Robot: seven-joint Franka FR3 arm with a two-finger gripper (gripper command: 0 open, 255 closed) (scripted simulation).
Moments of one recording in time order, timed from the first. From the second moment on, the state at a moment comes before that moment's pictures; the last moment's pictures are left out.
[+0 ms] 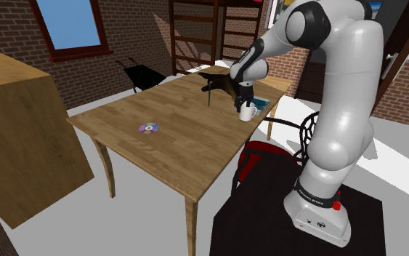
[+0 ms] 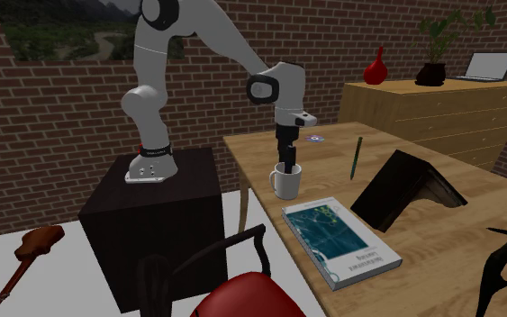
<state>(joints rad) -0.25 0.29 -0.39 -2.09 0.06 2.37 -0.50</state>
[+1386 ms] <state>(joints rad) -0.24 0.26 -0.39 -2.08 0.04 2.34 -0.49</state>
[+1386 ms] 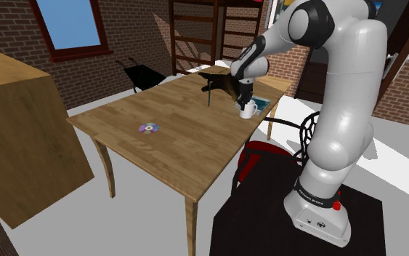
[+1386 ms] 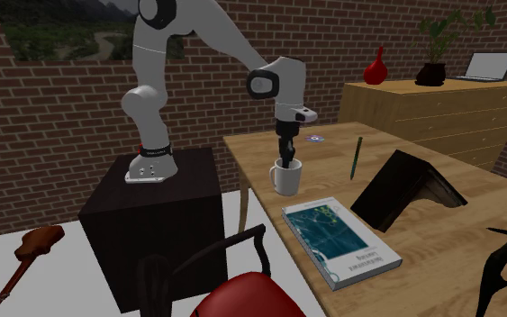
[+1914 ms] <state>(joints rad) -0.23 0.20 -0.40 -2.05 0.01 2.24 -0.48</state>
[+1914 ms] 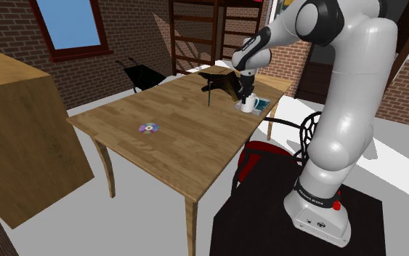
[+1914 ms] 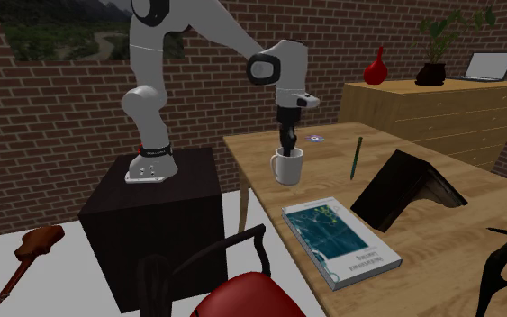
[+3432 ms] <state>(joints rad) -0.20 0.06 -0.40 -1.91 -0.05 1.98 -0.42</state>
